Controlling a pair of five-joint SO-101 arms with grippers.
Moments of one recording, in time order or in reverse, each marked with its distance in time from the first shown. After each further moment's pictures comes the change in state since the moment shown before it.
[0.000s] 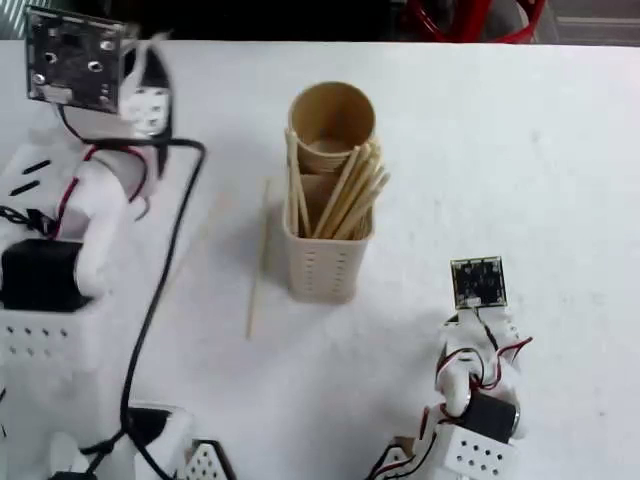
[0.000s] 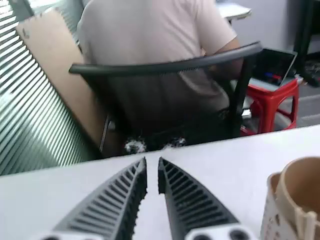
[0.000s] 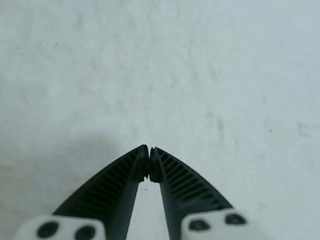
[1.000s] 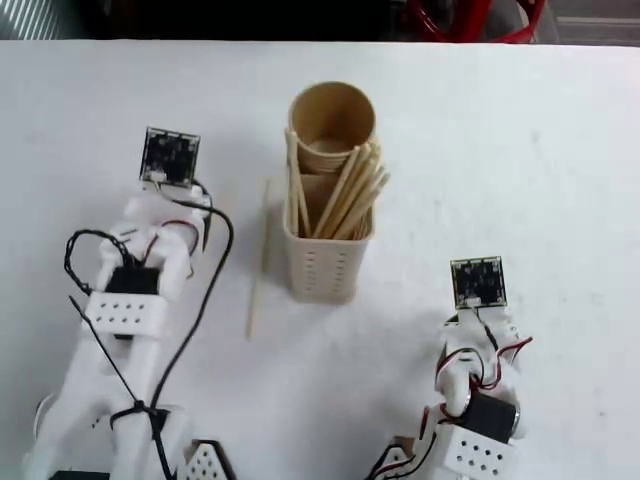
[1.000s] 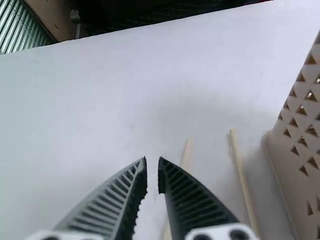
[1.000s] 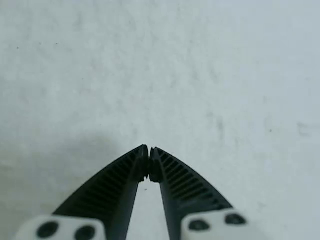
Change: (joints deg) left arm 0.5 0.0 52.9 -35.1 0.0; right arm 0.0 0.0 0.0 0.0 0.0
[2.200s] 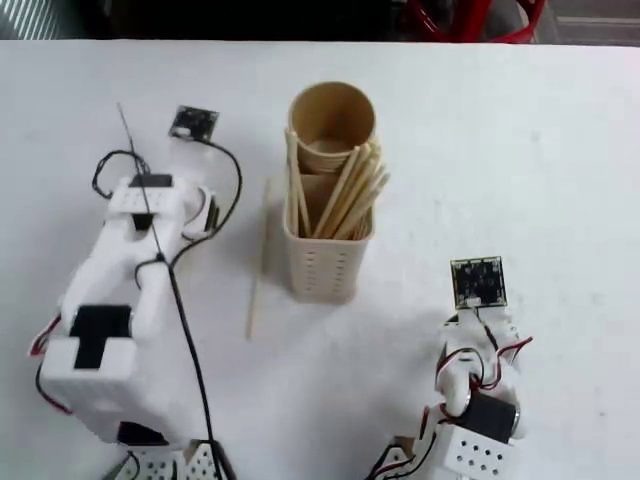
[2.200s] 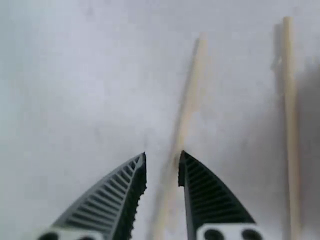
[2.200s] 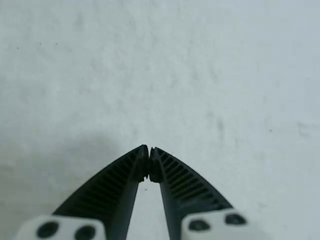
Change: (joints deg) left arm -2.8 49.2 -39.2 27.9 -2.3; right arm 0.0 0.0 0.0 0.0 0.0
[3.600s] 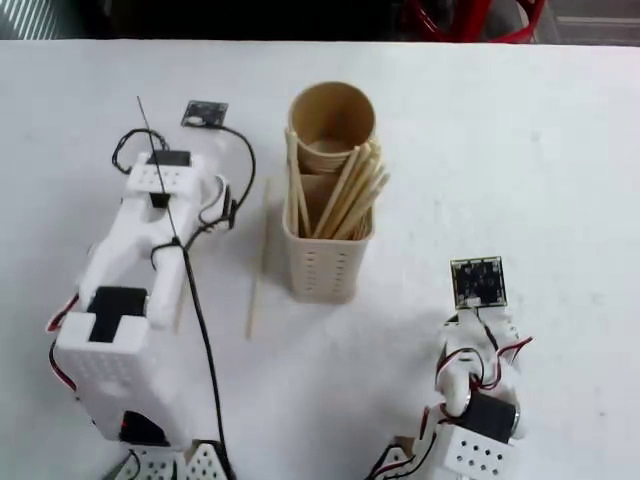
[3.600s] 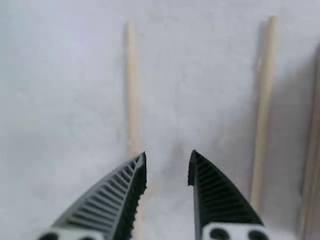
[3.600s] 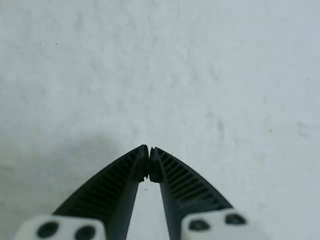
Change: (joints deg) left arm 4.0 6.3 -12.7 13.5 9.1; right arm 0.0 0.0 0.0 0.0 0.0
